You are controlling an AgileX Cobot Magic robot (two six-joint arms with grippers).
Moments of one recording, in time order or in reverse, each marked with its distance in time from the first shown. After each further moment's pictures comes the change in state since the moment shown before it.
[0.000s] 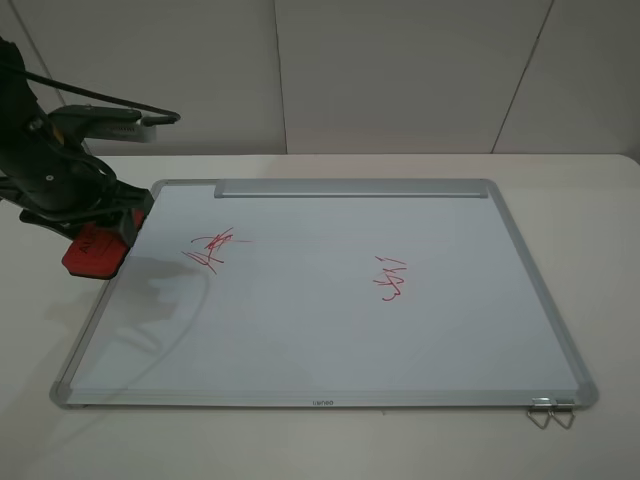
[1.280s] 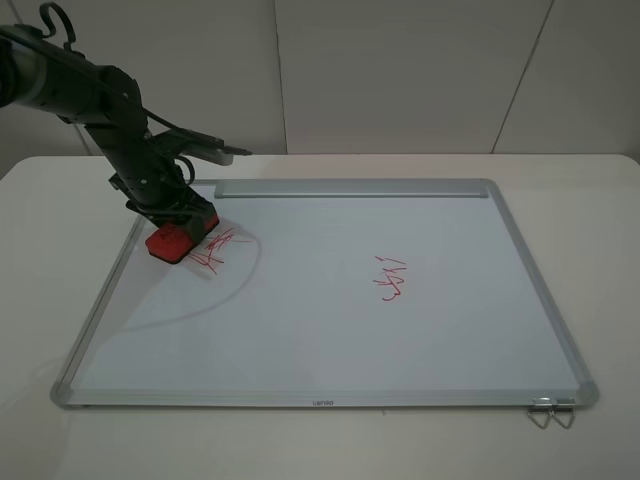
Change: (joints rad) left arm -0.014 0.462 -0.376 -0.181 -0.038 0.470; right arm 0.000 0.000 0.000 0.000 0.000 0.000
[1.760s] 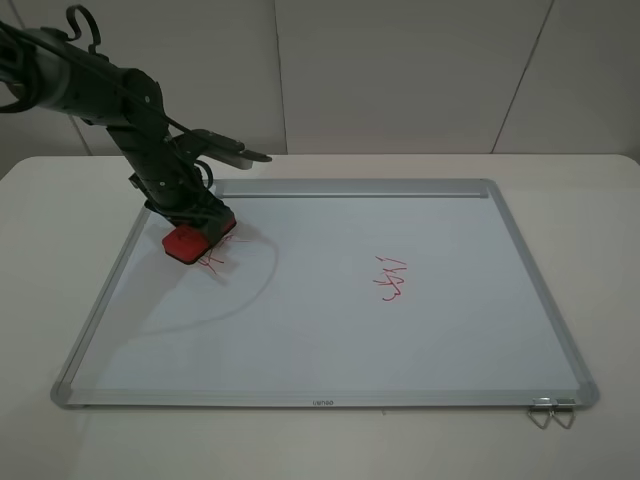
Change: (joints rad) left arm -0.063 0.017 -0.013 -0.001 -0.003 0.007; right arm 0.000 0.000 0.000 0.000 0.000 0.000
